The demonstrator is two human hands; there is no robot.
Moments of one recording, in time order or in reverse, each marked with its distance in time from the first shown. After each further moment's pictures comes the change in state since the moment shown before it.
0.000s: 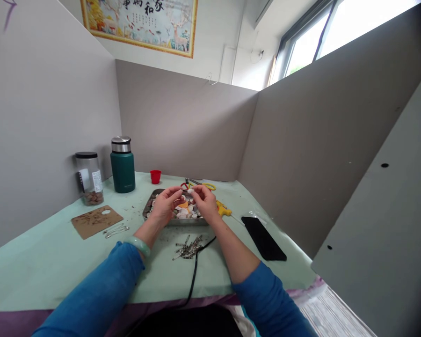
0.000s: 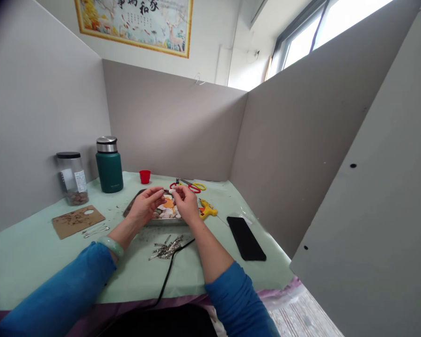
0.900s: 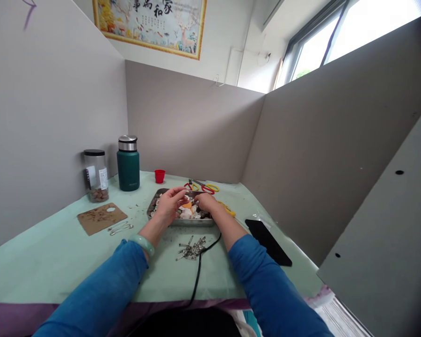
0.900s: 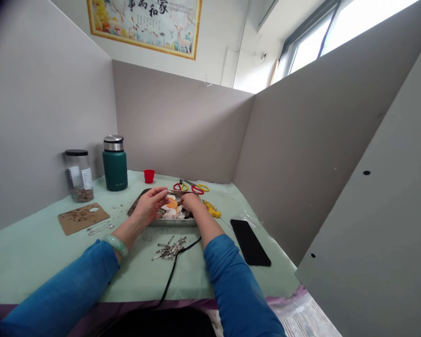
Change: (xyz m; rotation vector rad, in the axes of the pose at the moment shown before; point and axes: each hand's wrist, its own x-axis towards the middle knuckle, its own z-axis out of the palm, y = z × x) left_hand 0.002 -0.001 -0.001 0.003 0.039 -0.004; right_hand 0.057 0.065 -0.008 -0.935 -0.512 0.113
